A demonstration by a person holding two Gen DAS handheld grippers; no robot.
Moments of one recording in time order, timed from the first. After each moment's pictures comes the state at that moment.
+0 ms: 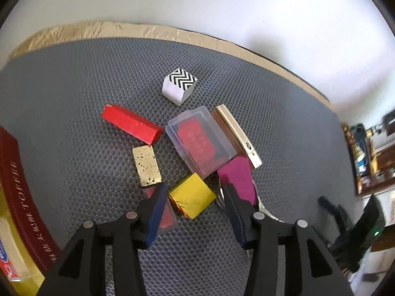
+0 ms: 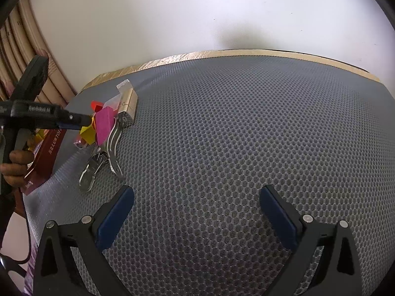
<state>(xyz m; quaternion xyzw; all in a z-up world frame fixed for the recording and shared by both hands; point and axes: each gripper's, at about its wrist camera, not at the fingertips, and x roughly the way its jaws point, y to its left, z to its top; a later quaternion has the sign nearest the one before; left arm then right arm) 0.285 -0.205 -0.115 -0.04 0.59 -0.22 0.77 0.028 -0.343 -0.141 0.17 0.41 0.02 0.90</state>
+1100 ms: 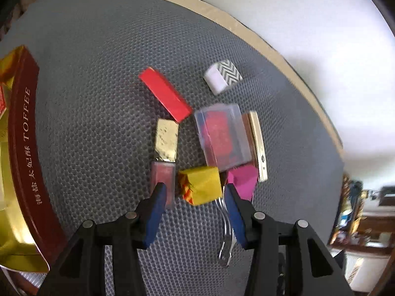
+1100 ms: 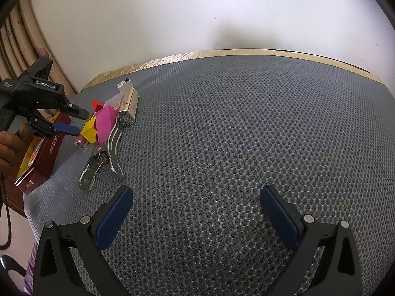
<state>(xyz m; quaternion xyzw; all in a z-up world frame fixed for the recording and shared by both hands) 0.291 -0.185 -0.116 -0.16 0.66 -0.10 0.72 0.027 -0.342 -0.142 0.17 0.41 0.02 0.90</state>
